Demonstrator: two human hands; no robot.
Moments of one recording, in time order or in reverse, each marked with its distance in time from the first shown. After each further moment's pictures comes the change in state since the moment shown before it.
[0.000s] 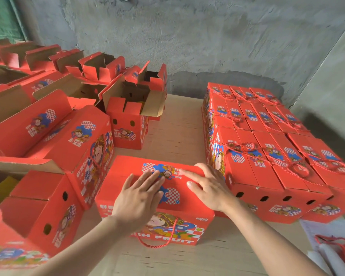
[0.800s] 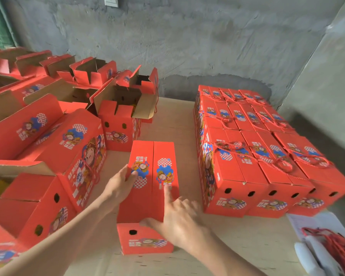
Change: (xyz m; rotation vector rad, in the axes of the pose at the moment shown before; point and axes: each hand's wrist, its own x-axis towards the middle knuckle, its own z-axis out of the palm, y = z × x) left_hand 0.032 -0.027 0.001 -0.663 0.020 -0.475; right_hand -0.055 -0.098 0.013 -0.092 -0.120 0.149
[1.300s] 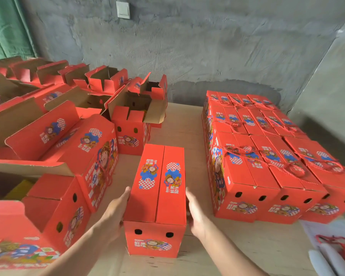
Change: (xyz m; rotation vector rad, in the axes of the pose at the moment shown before) left_hand -0.044 -0.035 -0.006 -0.742 -0.074 -0.622; right_hand 0.036 0.009 0.023 1.697 -0.110 0.618
